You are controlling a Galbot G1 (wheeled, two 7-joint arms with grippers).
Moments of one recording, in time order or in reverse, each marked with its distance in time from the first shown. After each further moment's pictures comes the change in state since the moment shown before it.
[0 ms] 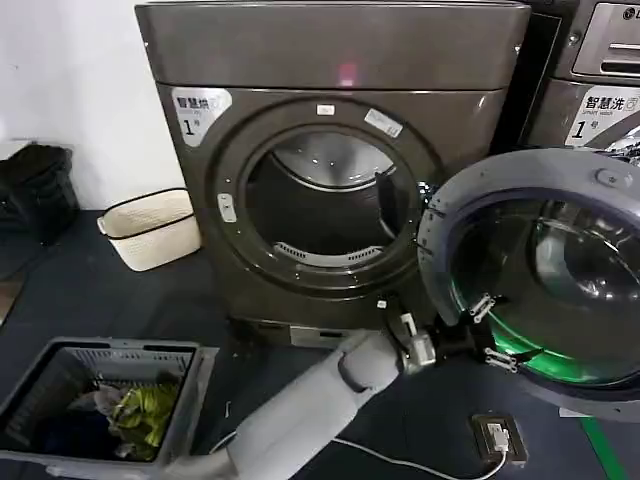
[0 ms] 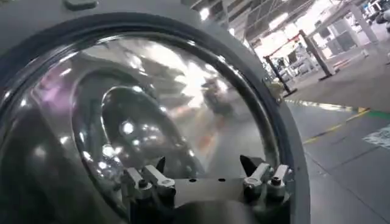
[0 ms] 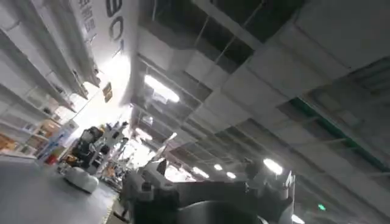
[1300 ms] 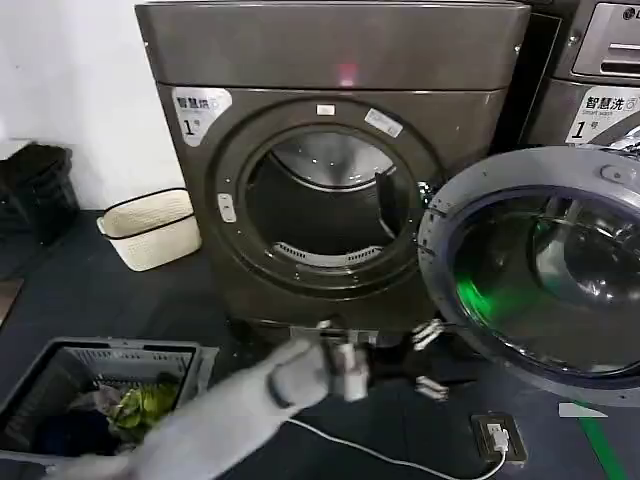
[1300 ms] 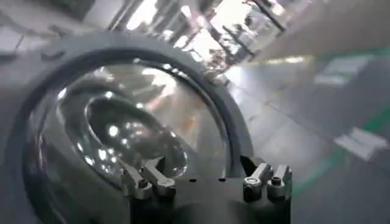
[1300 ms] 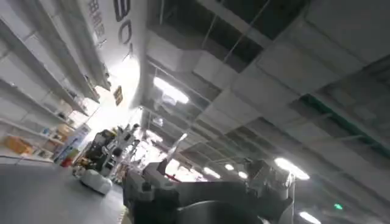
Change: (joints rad) left arm 0.006 0.443 0.088 -0.337 0.114 -0.092 -0.022; right arm 0.016 -0.018 -0.039 -0.015 0.024 0.010 -0.026
